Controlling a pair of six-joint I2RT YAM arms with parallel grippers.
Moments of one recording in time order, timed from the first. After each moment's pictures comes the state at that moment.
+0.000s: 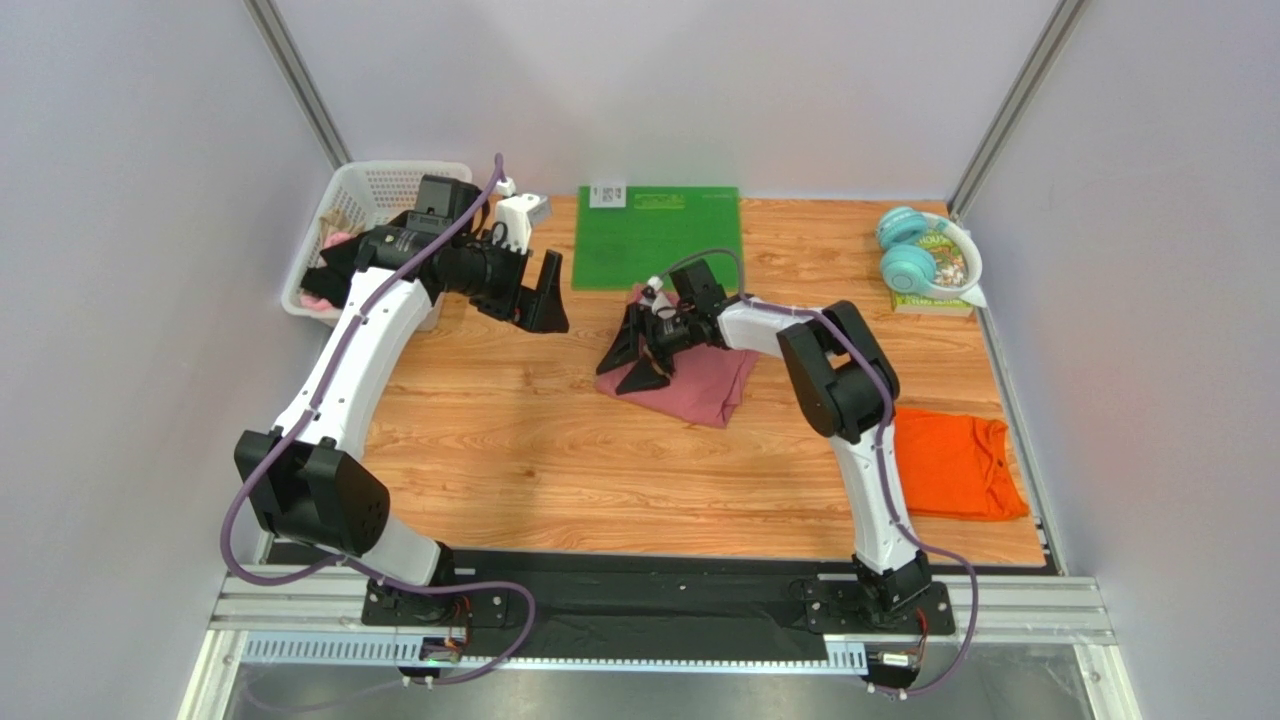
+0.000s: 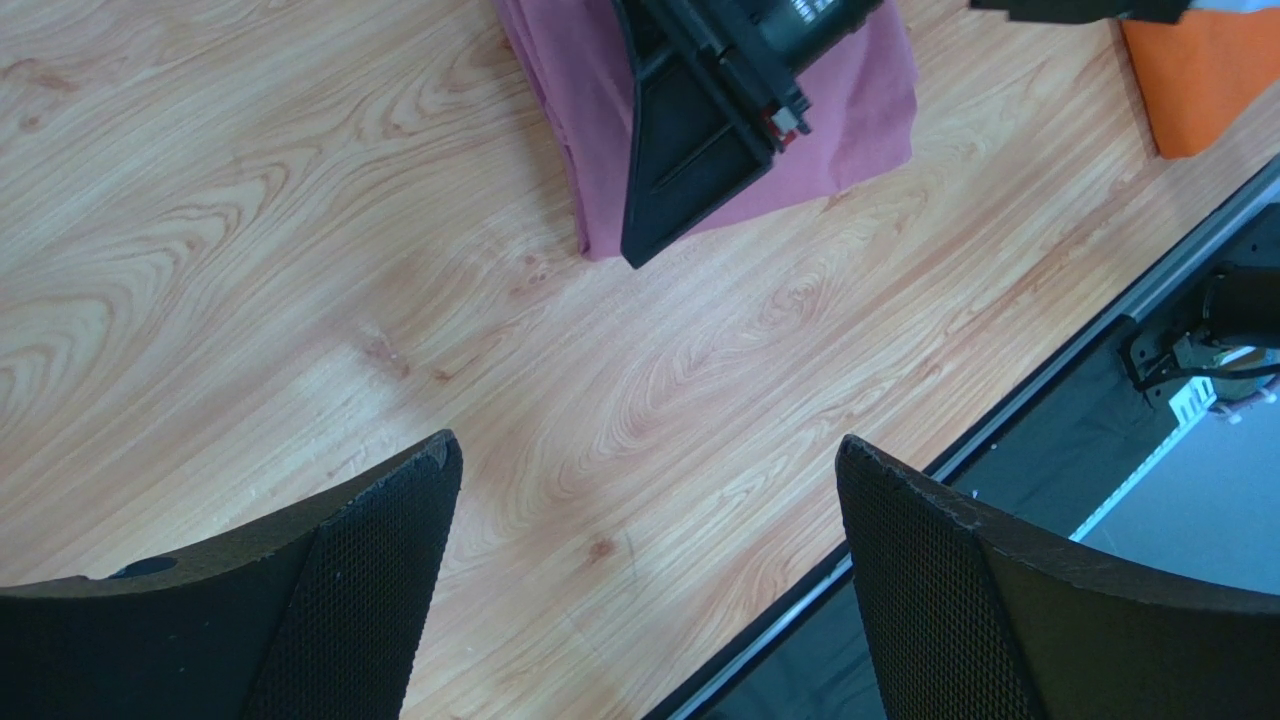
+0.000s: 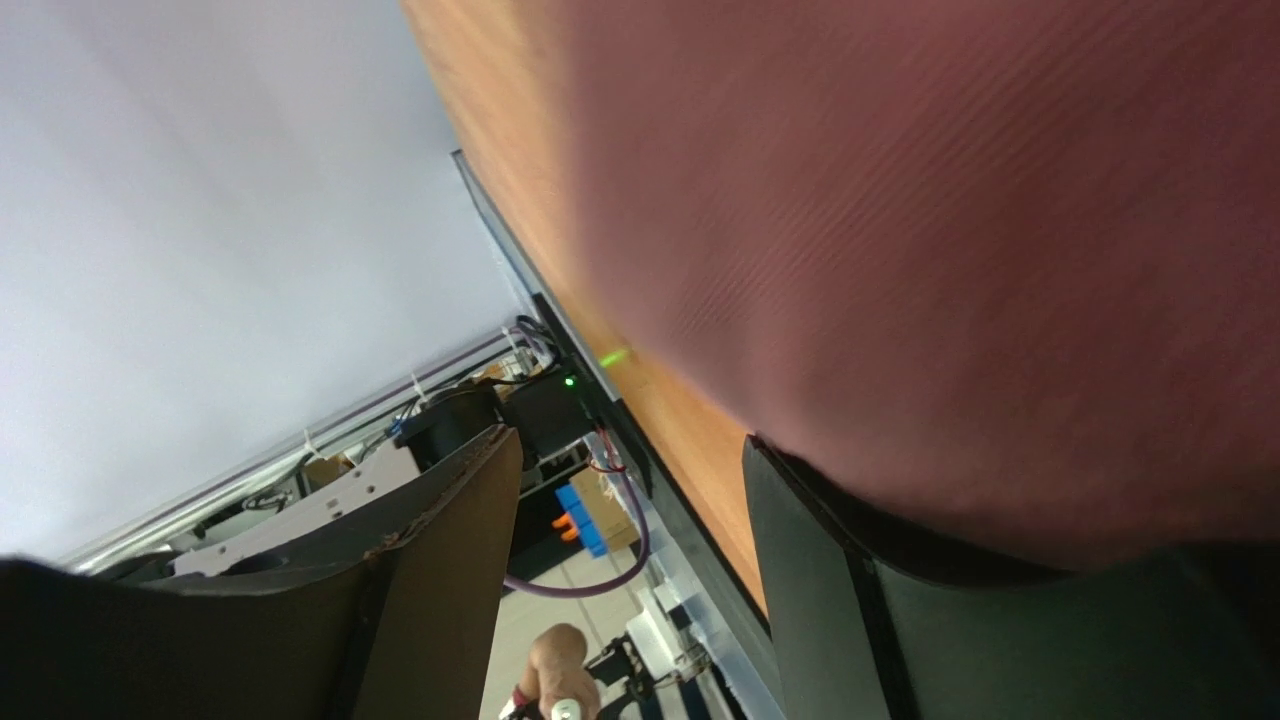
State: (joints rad) left arm -0.21 1.52 1.57 -1.00 0.52 0.14; right arm 0.50 2.25 1.52 -0.15 -0.96 0.92
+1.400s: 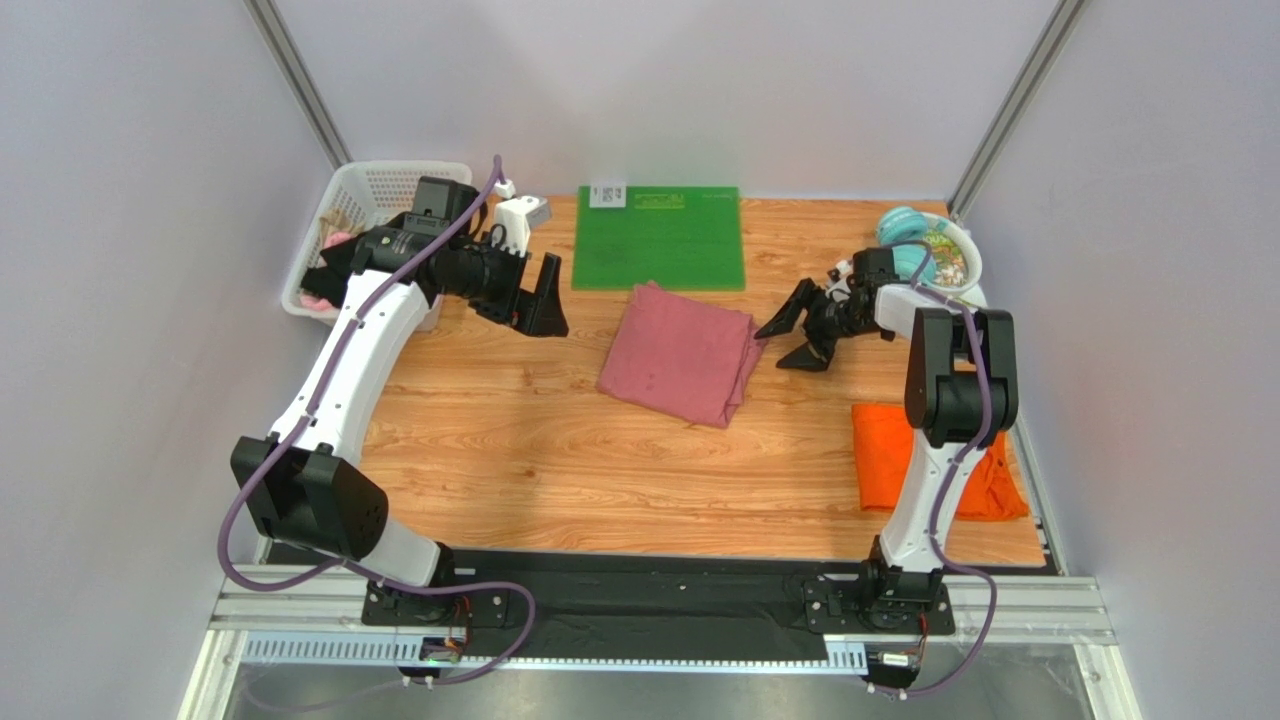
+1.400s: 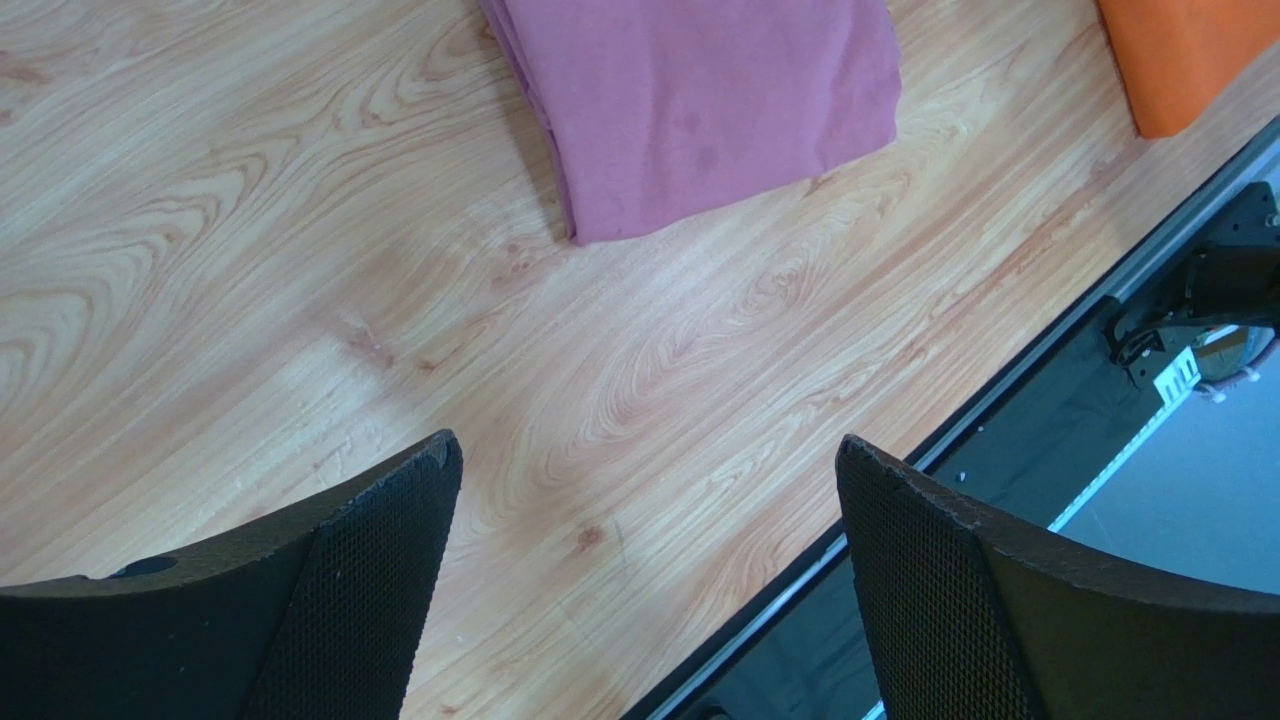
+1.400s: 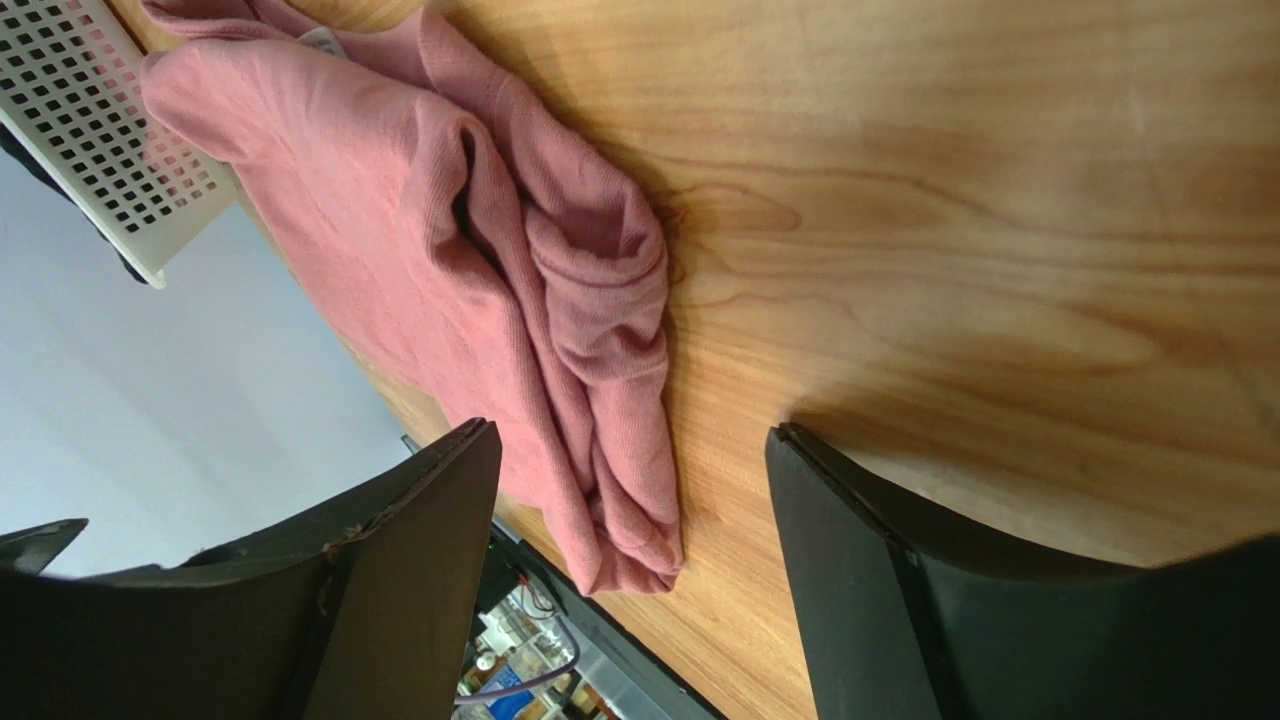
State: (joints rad) left arm -0.21 1.50 1.57 -1.03 0.54 0.15; right arm -0.05 2.03 1.31 -0.45 -0.73 0.59
